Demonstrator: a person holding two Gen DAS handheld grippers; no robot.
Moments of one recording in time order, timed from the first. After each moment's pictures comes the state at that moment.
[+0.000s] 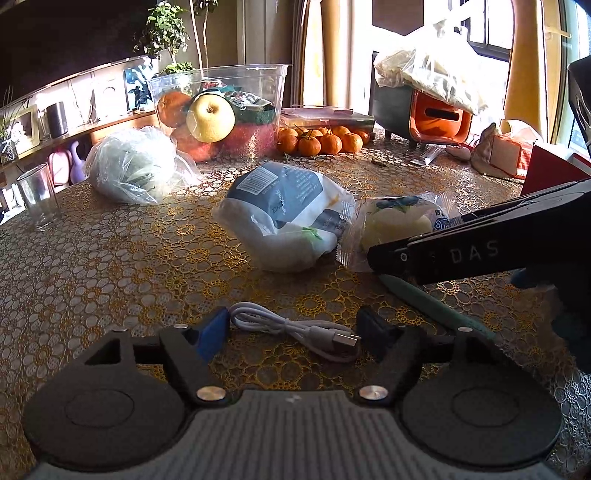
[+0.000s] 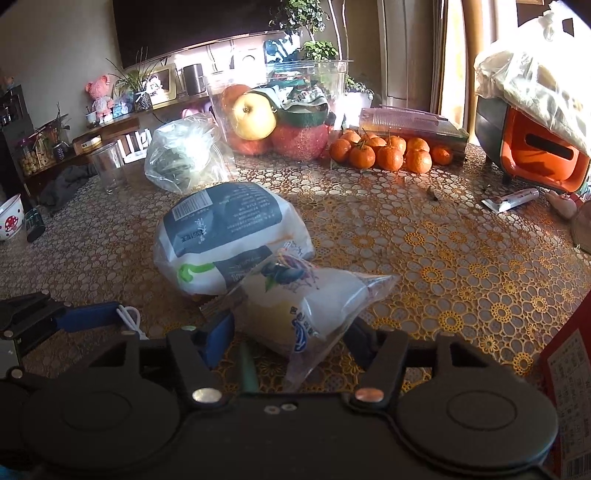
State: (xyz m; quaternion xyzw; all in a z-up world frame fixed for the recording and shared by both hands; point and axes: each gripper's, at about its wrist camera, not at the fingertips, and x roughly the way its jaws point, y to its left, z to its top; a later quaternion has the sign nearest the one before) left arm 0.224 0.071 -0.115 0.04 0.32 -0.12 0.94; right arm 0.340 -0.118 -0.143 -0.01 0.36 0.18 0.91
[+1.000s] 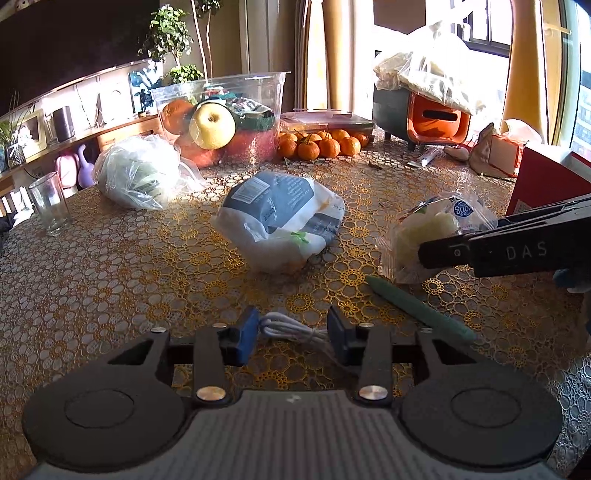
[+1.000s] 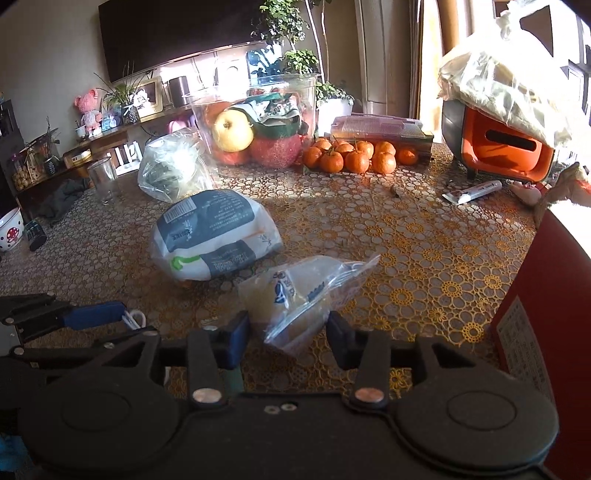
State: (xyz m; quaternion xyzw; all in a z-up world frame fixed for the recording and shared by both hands) left arm 0.211 0.063 -0.103 0.05 0.32 -0.11 0.94; right arm 0.311 -0.148 -0.127 0.01 0.36 0.16 0.92
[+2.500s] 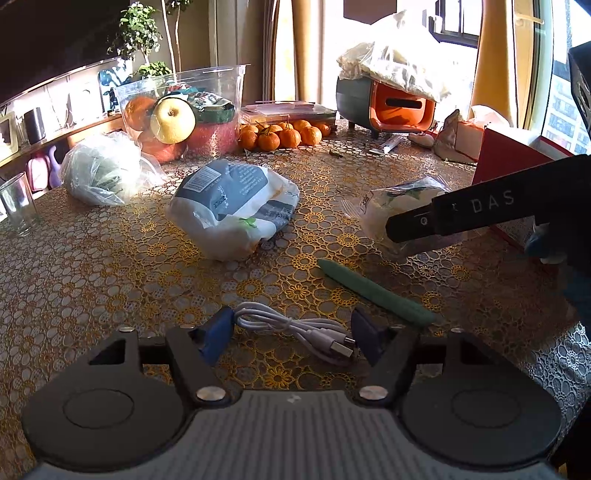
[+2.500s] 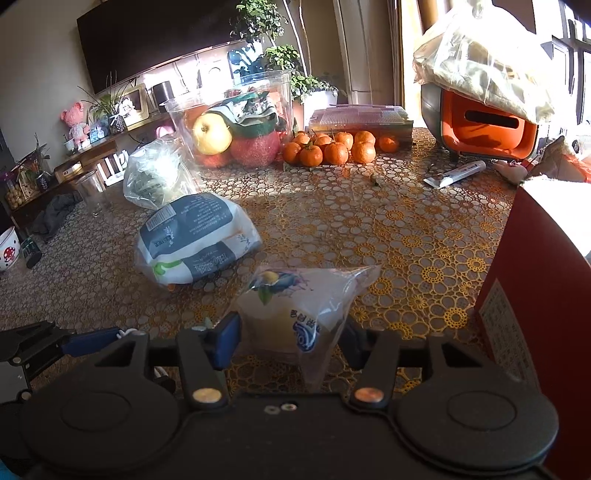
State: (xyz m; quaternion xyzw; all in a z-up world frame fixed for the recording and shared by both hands) left arm 0.199 0.047 -0.107 0.05 0.33 -0.16 0.93; right arm 0.308 -0.166 -0.124 0.03 0.37 0.14 0.92
